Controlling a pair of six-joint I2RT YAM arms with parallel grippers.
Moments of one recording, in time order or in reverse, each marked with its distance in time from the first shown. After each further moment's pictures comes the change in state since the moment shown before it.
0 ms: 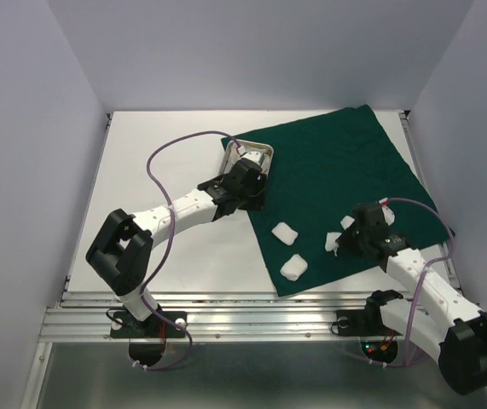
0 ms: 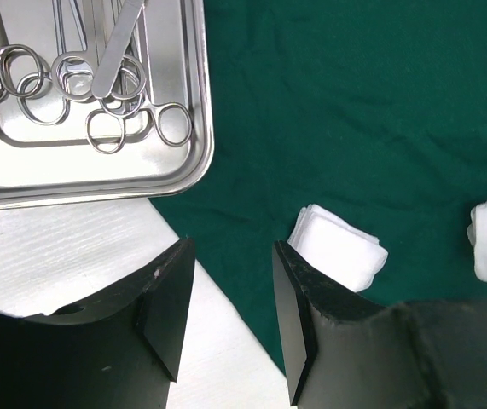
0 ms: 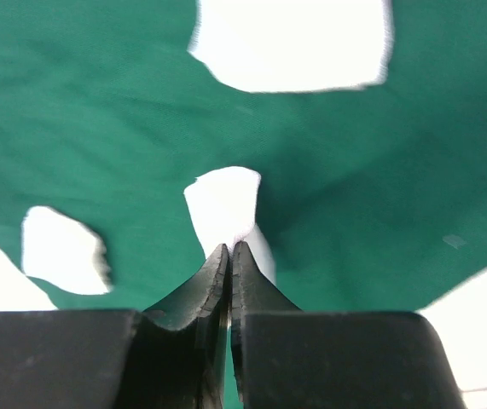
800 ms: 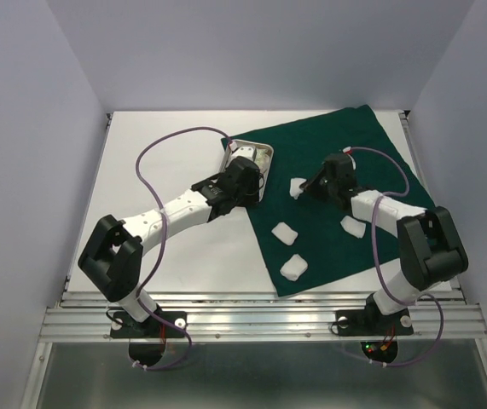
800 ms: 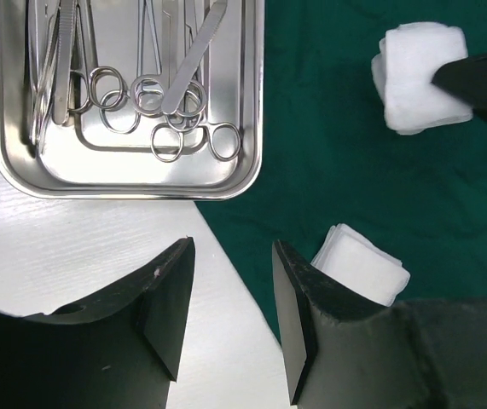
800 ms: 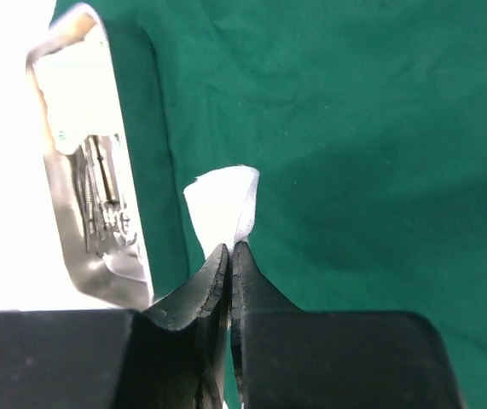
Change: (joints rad) left arm 0.000 -0.055 0.000 -0.040 -0.128 -0.005; right arm 0.024 0.676 0.432 0.556 -0.153 -0.057
